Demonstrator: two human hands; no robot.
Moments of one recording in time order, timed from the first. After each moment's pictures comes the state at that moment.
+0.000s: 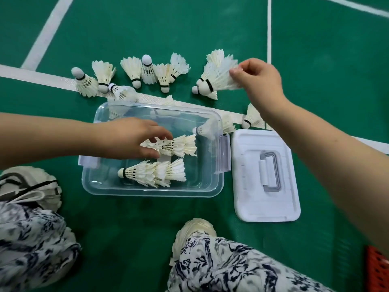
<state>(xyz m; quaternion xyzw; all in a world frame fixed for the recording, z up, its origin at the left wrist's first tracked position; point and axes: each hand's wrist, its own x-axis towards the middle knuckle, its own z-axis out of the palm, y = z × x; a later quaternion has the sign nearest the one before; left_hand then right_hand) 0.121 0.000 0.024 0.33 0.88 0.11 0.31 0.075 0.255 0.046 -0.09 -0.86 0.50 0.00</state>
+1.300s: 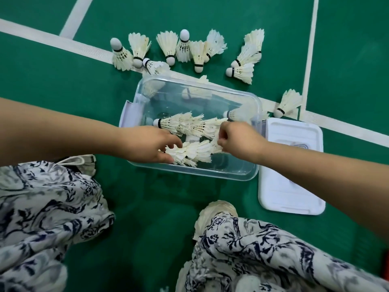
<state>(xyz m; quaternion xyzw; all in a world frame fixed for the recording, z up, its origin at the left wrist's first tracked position) 0.165 -0.041 -0.003 0.28 0.86 0.11 0.41 0.152 0.180 -0.019 0.09 -0.93 0.15 -0.31</state>
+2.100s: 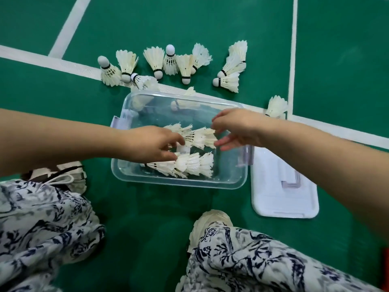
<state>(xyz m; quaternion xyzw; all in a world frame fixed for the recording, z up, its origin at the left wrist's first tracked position) 0.145 -0.015 0.010 0.27 0.87 0.13 0.38 0.119 0.186 0.024 -0.18 -0.76 0.45 -0.44</state>
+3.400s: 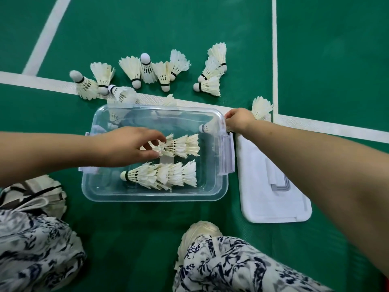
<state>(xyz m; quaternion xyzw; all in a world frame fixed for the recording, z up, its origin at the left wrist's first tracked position) 0.122 -0.002 0.007 0.24 0.89 0.15 0.35 0.062 0.273 -0.080 -0.17 -0.90 0.30 -0.25</state>
